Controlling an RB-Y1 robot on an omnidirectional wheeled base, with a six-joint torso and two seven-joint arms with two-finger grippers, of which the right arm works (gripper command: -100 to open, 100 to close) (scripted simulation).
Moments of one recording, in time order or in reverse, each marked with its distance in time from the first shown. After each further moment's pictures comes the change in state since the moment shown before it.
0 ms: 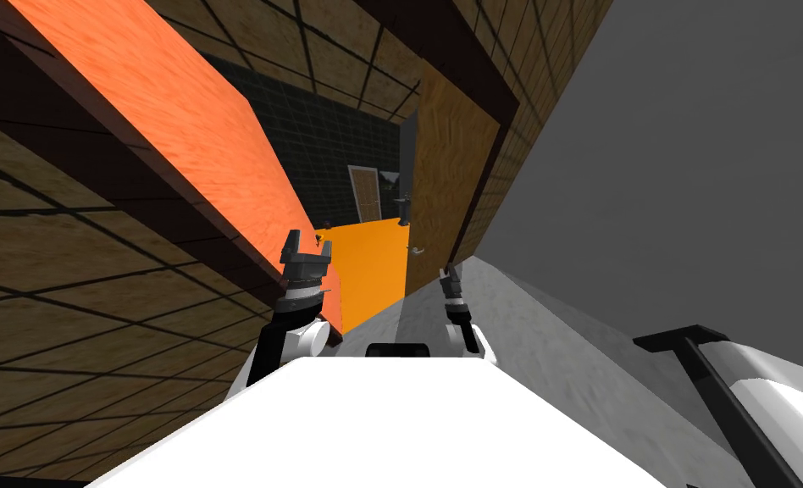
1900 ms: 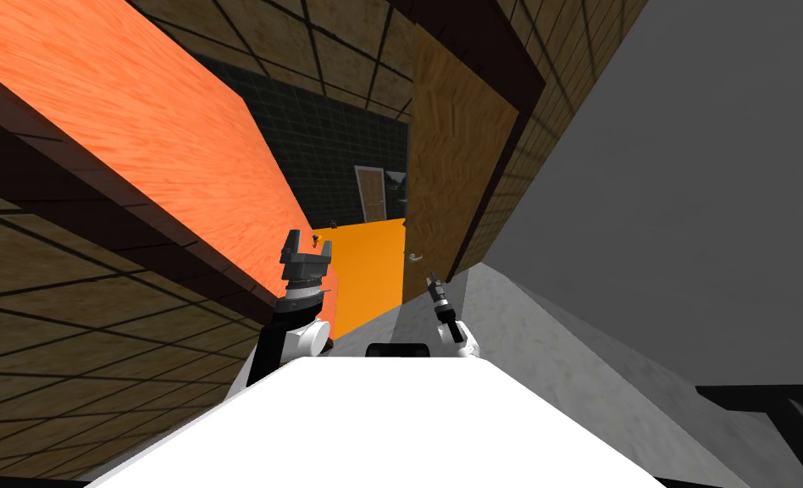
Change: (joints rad) arm -0.208 -0.031 0.037 0.475 0.076 -0.074 -0.050
